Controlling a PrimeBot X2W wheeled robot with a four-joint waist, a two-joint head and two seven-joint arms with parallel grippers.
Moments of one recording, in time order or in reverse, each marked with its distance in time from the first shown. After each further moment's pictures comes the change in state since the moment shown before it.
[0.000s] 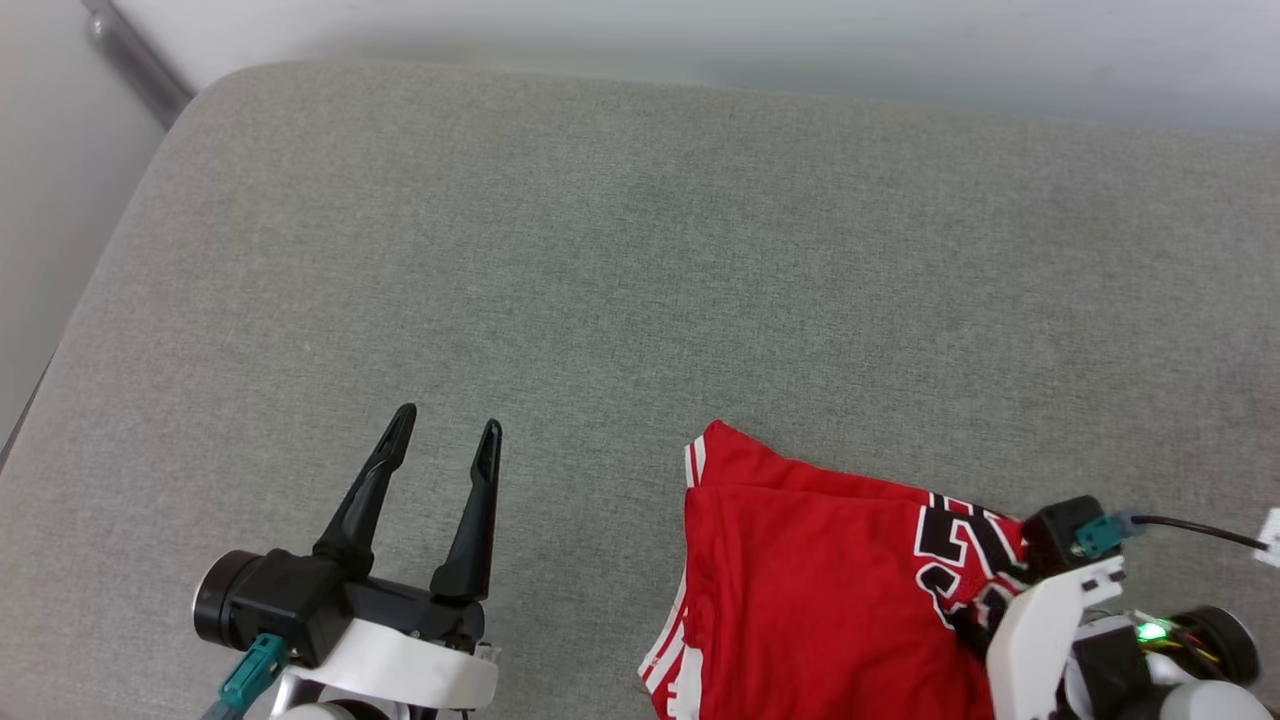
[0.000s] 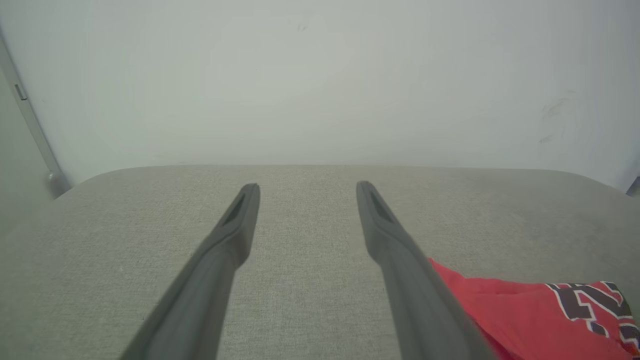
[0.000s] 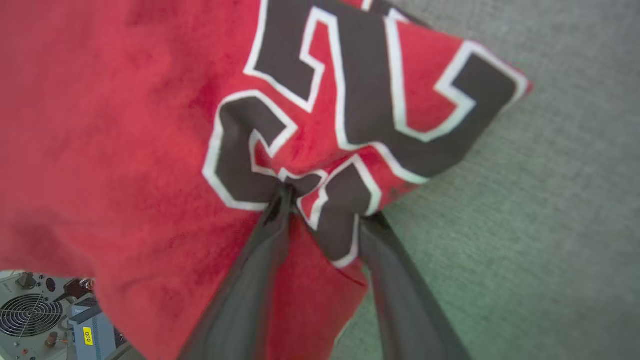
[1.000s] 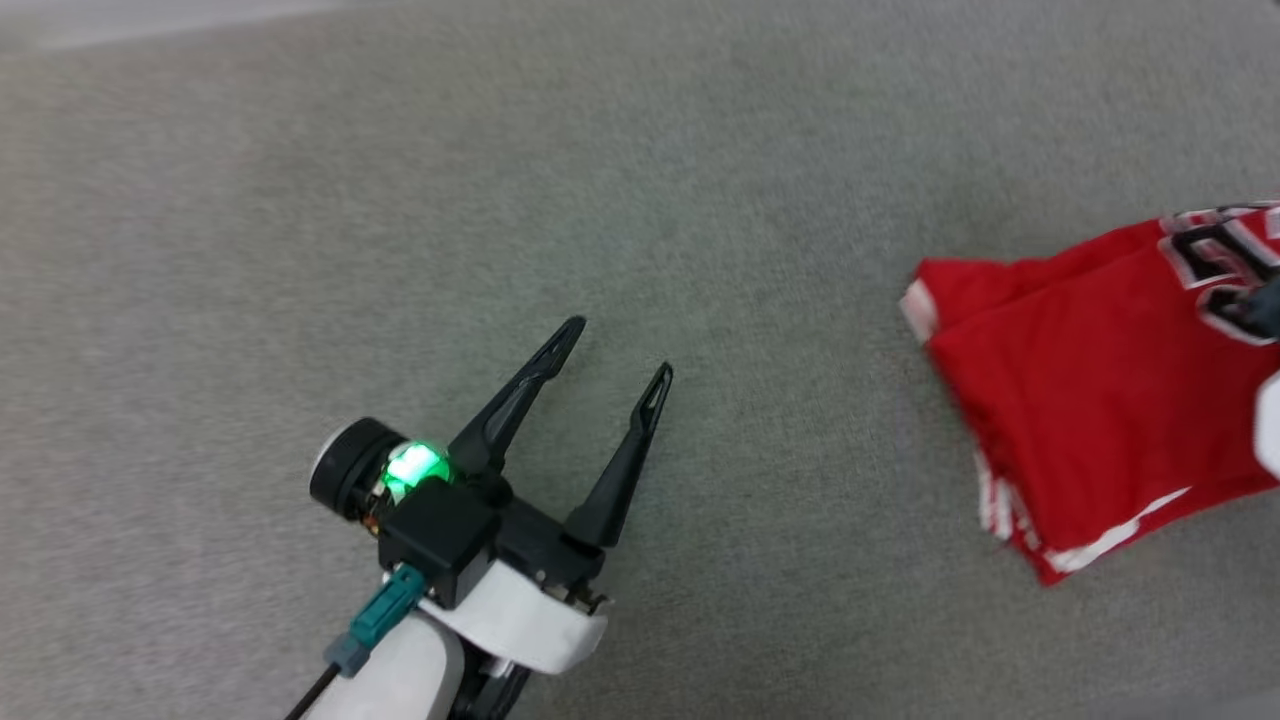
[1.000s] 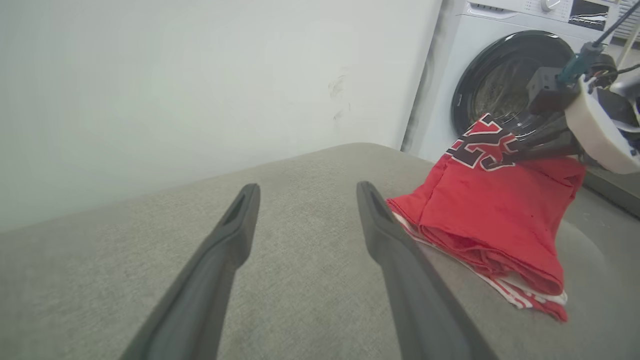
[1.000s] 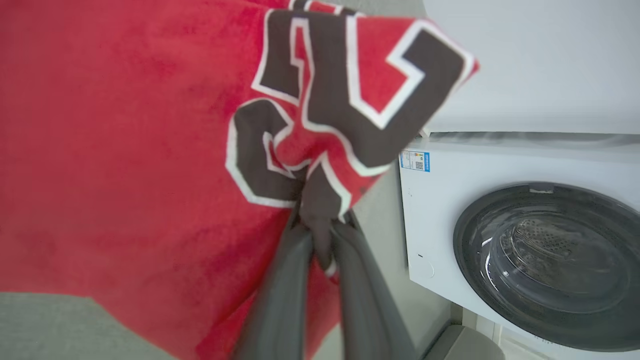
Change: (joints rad) left arm -0.205 0.058 -0.256 0.000 0.031 0.000 0.000; right arm -0.454 -0.620 0.262 0.008 -0.195 0.002 -0.168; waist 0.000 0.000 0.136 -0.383
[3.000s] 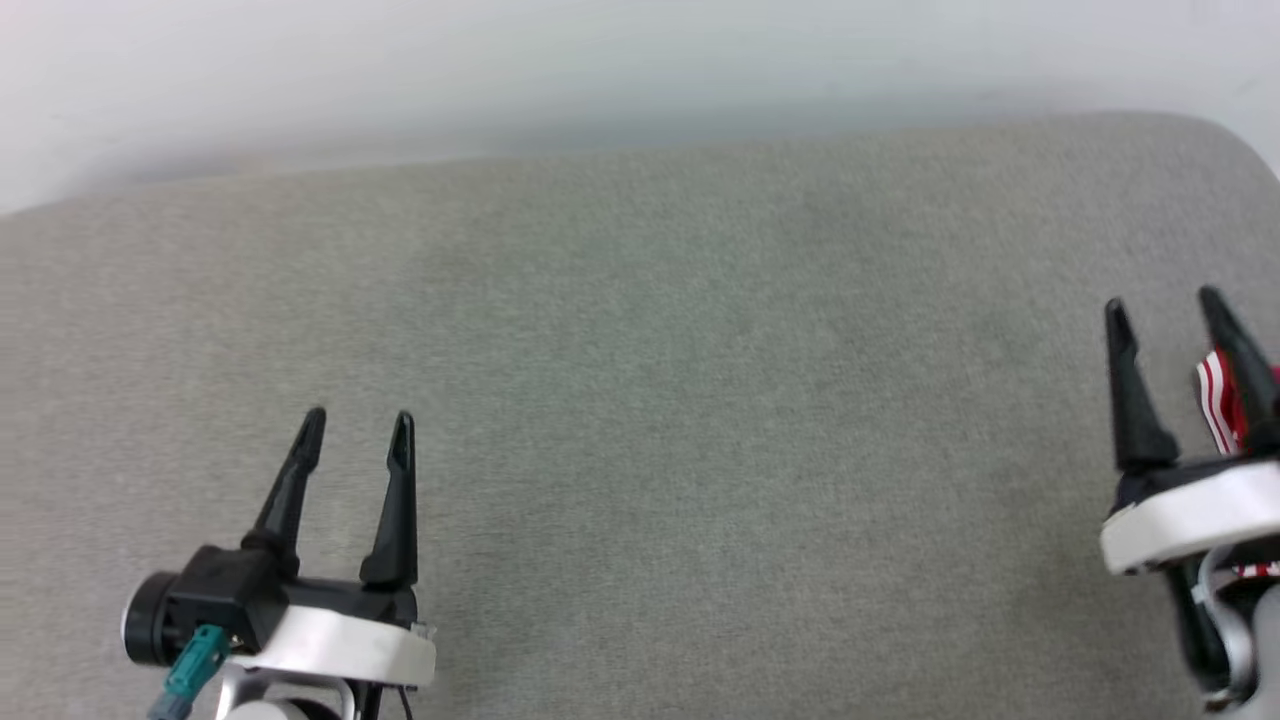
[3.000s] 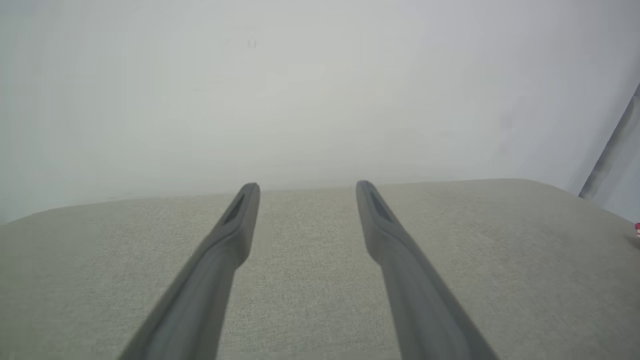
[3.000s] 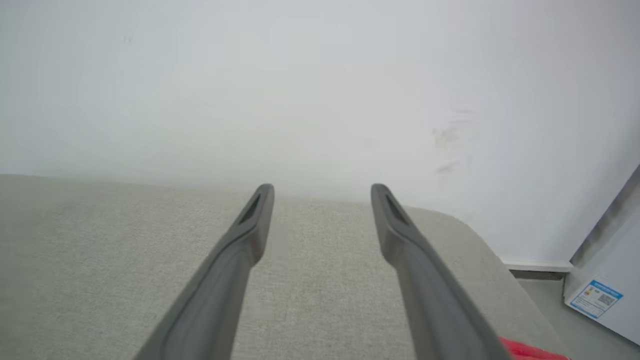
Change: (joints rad) left arm 0.187 -0.087 0.392 0.054 0.016 0.006 0.000; right arm 0.260 0.663 -0.511 0.018 -0.006 0.000 -0.694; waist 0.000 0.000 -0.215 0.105
